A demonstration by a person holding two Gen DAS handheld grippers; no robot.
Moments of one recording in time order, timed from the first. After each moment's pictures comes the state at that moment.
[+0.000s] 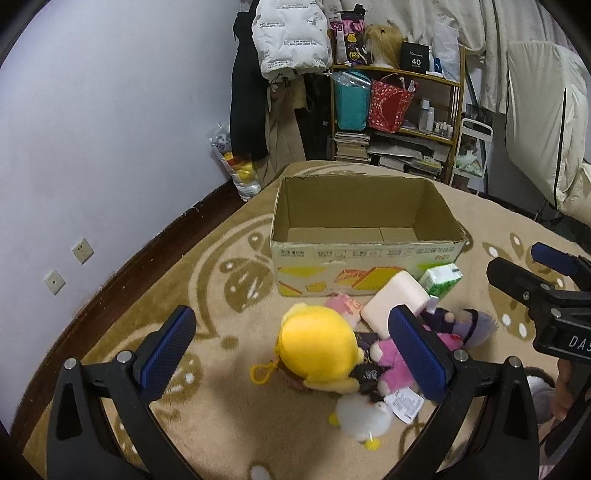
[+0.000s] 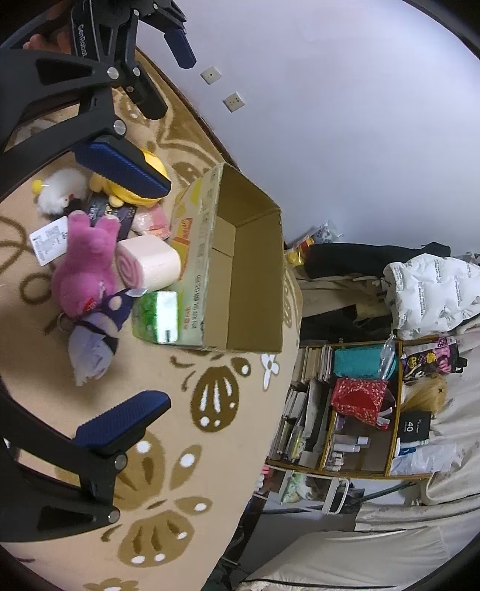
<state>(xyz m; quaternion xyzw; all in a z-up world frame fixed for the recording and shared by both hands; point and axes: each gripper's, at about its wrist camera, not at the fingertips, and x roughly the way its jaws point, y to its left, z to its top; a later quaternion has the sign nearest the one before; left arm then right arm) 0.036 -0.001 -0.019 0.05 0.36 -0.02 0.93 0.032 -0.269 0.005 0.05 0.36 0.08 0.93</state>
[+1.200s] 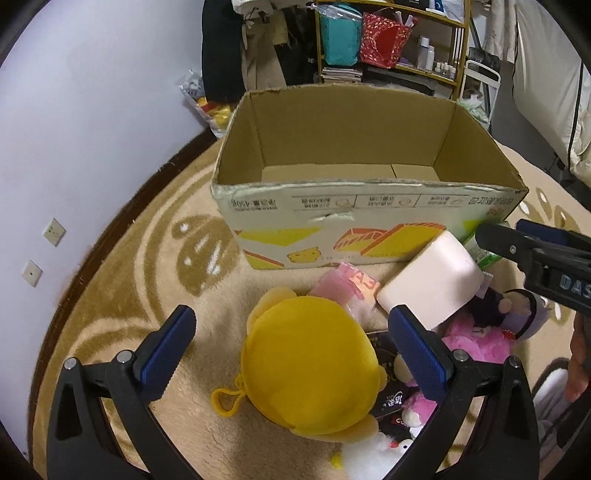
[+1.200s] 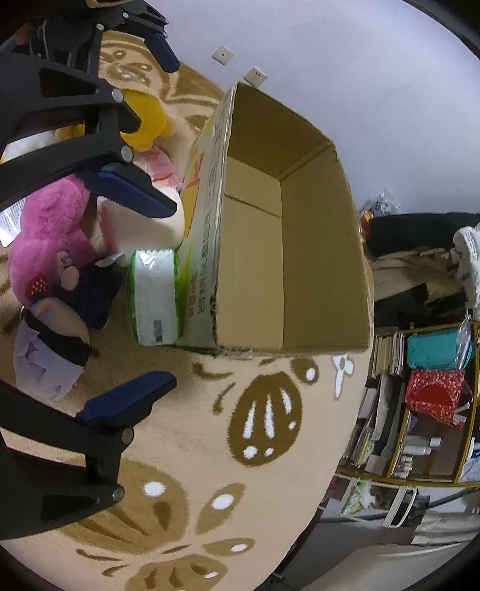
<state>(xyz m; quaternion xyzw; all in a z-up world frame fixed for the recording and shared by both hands) 0.120 -0.018 -0.098 0.07 0.47 -0.05 0.88 0.127 -0.270 -0.074 0.07 0.48 0.05 0.87</state>
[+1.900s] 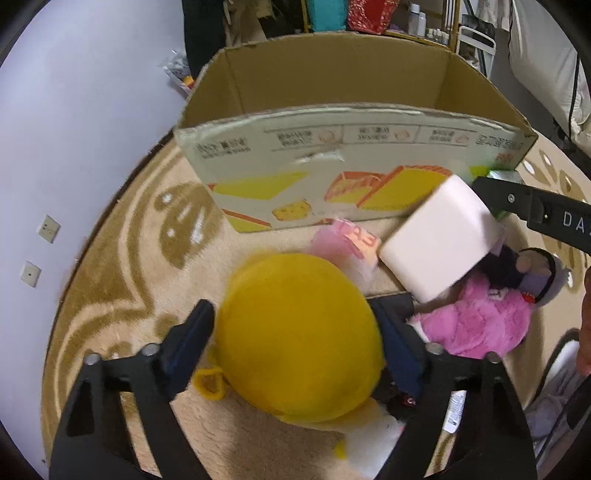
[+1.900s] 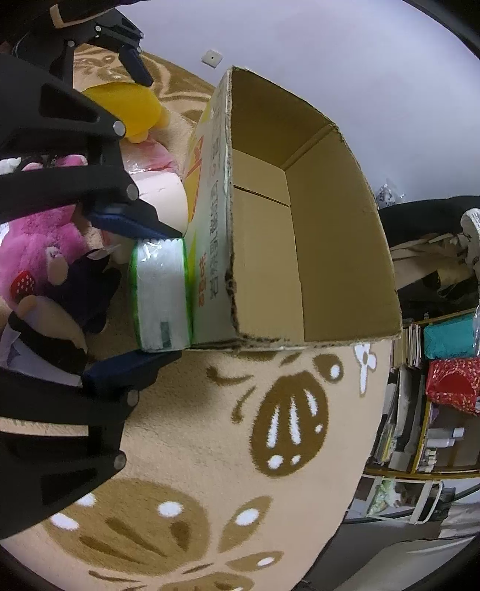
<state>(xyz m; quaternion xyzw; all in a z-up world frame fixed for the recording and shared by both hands) 0.119 -0.028 -0.127 0.10 0.51 -0.06 0.85 0.136 -0.277 -0.096 0.10 0.50 0.05 0.86</state>
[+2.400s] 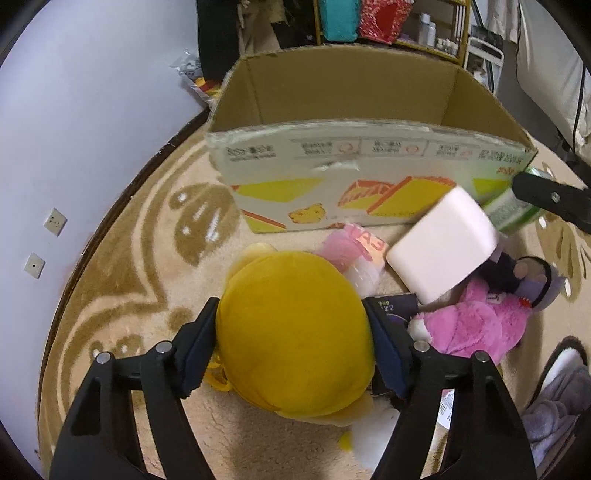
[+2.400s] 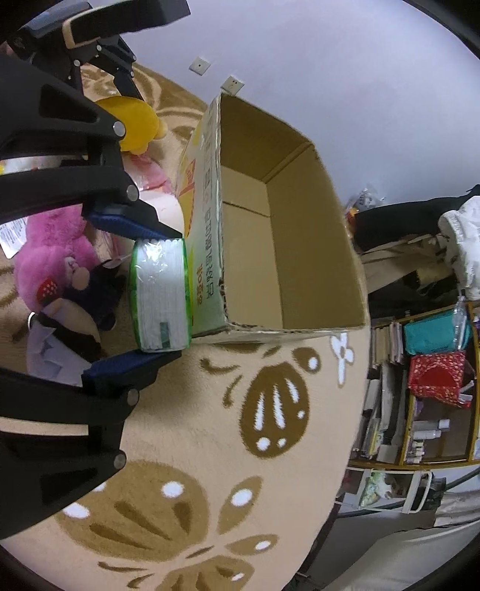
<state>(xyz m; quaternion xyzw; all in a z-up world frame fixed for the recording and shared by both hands) 0.111 -0.017 -0.115 0.08 0.50 -0.04 0.86 0.112 -0.286 -0.066 0.12 0.47 0.05 0.88</state>
